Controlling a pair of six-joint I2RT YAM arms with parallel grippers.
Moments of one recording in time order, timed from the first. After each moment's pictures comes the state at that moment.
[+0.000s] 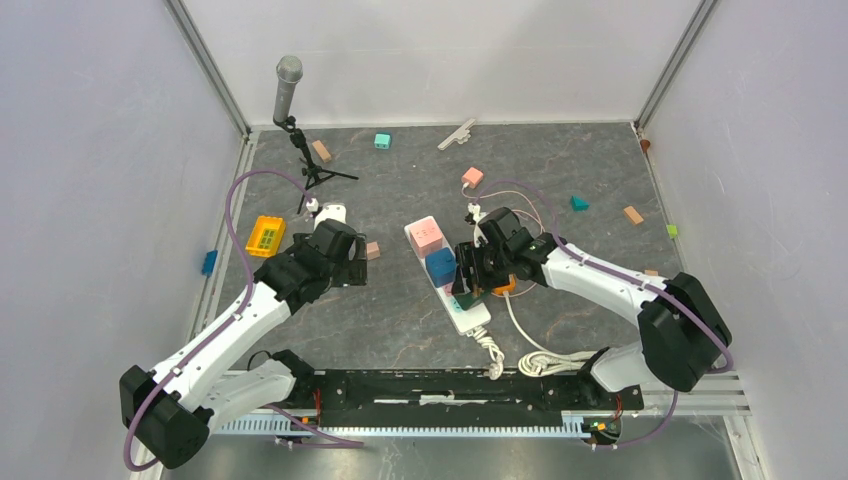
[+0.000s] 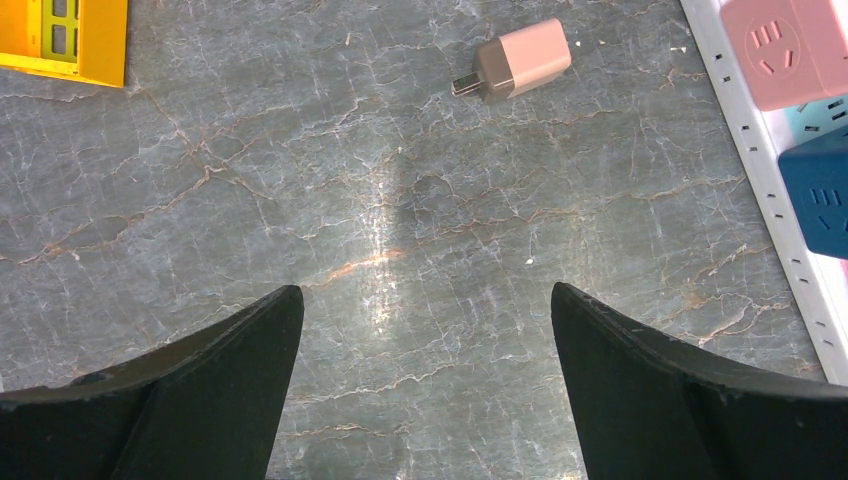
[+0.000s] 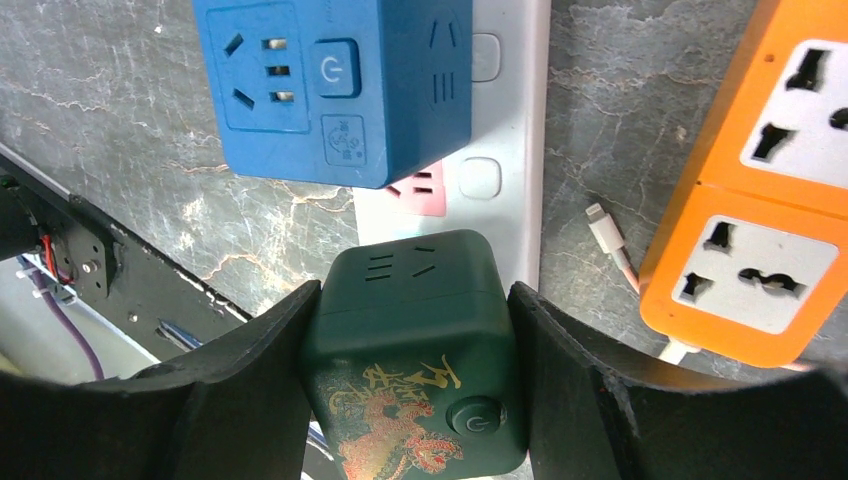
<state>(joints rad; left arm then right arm) -0.60 0.97 0.83 -0.80 -0.44 -0.45 0.70 1.43 0.87 -0.41 -0.22 0.48</state>
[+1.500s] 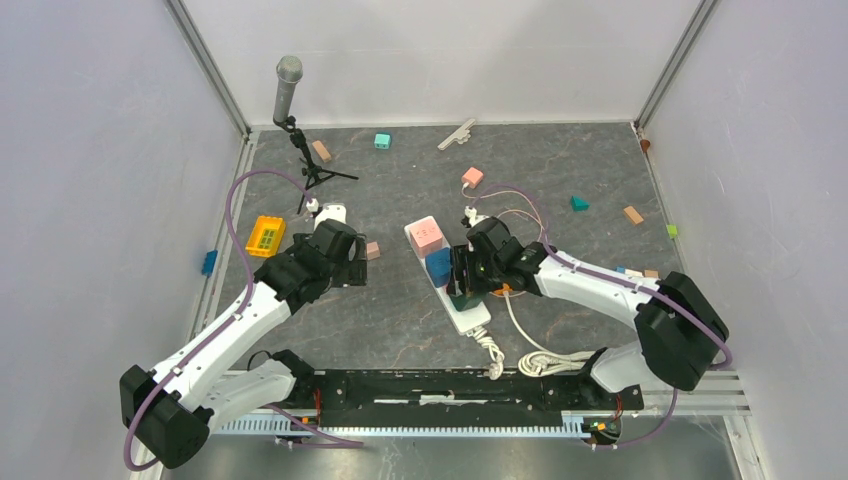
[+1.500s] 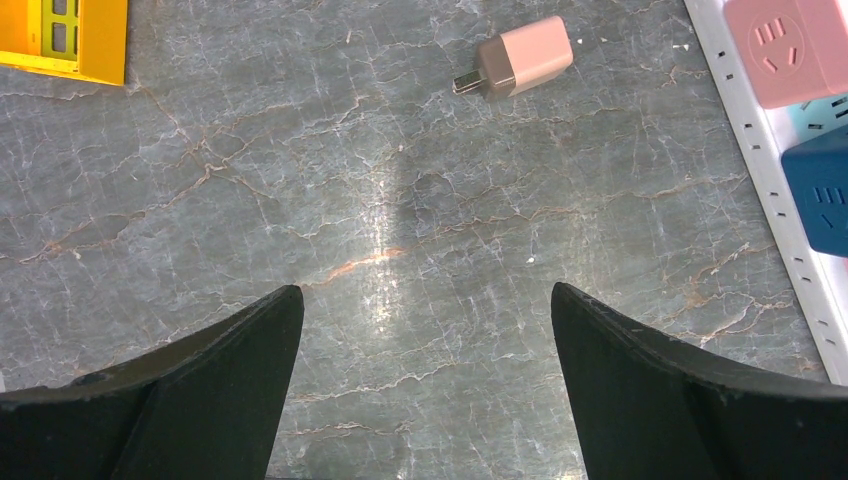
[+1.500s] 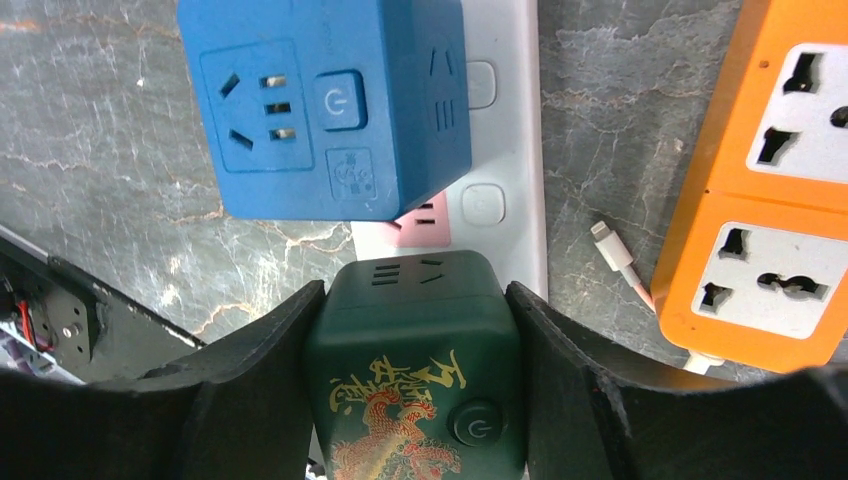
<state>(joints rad) -0.60 0.97 0.83 -0.80 -0.44 -0.45 0.79 1.44 0.85 -0.36 -0.06 0.57</state>
